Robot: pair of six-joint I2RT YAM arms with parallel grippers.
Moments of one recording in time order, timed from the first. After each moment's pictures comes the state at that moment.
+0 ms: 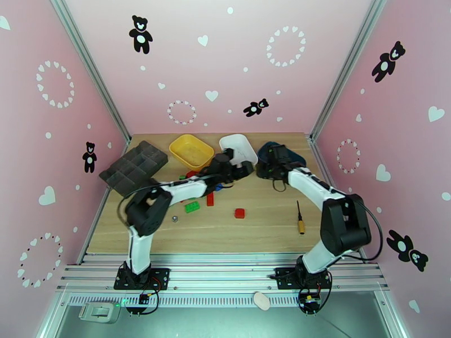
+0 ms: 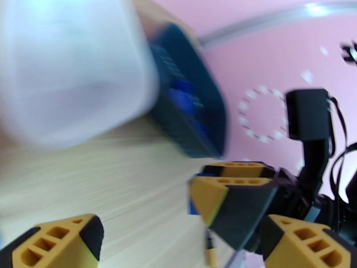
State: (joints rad) left arm -0.75 2.11 1.46 0.31 0.36 -1.00; right arm 0.16 1.60 1.13 -0.42 -0.09 0.32
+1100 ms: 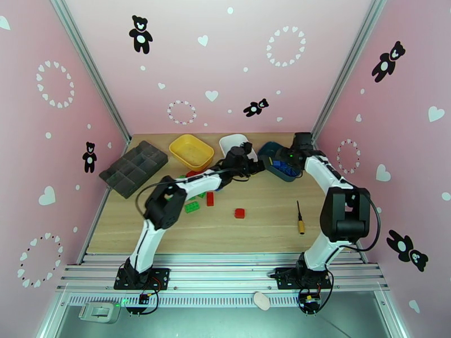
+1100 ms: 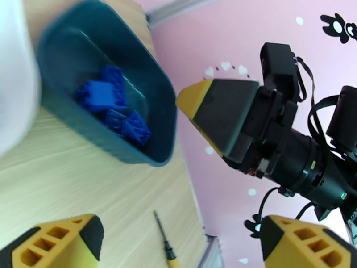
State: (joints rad) left arm -0.77 2.11 1.57 0.21 0.34 -0.99; right arm 0.05 1.71 1.33 -0.47 -0.05 0.37
